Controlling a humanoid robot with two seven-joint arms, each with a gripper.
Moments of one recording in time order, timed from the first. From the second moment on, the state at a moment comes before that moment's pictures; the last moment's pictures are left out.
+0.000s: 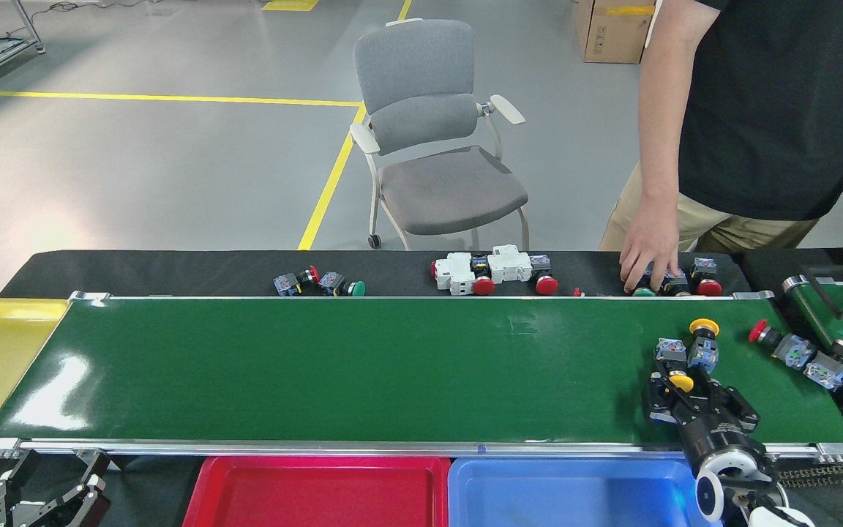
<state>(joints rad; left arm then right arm) 0.16 0.24 0.51 -1.37 -1.32 -0.65 0.11 -0.15 -0.18 0.04 -1.32 1.14 0.04 0.19</state>
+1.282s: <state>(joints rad) 0.16 0.24 0.50 -1.37 -1.32 -0.64 0.11 0.02 -0.01 0.35 -1.61 1.18 -0.61 0.22</state>
